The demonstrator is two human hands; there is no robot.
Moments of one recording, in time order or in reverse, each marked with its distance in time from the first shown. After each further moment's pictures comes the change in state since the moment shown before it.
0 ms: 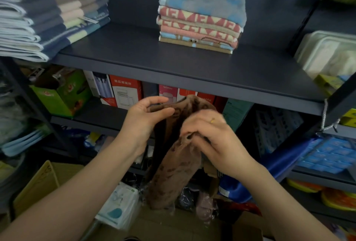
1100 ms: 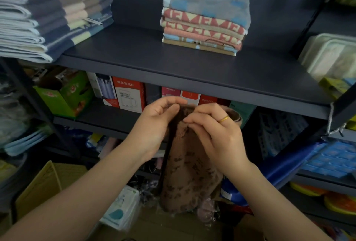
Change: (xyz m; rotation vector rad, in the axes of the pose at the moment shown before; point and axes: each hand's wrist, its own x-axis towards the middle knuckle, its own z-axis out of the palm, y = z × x) left_hand -0.015 0.014 0.013 -0.037 -0.193 0.053; right_hand 0.013 -0.003 0.016 -0.219 0.368 -0.037
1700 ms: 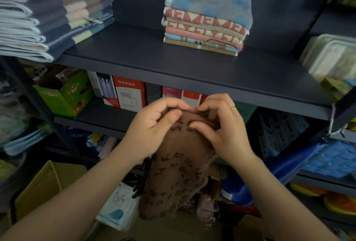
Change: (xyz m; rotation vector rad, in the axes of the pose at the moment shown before) left_hand -0.011 0.004 -0.021 0.491 -0.097 0.513; right_hand 0.005 0.017 -0.002 0.113 -0.085 0.189
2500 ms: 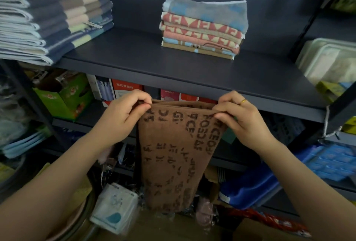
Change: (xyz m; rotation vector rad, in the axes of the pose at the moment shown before) left_hand 0.015 -0.037 -0.049 0.451 -0.079 0.169; right_hand 0.011 0.051 -0.041 -0.056 -0.231 -0.131
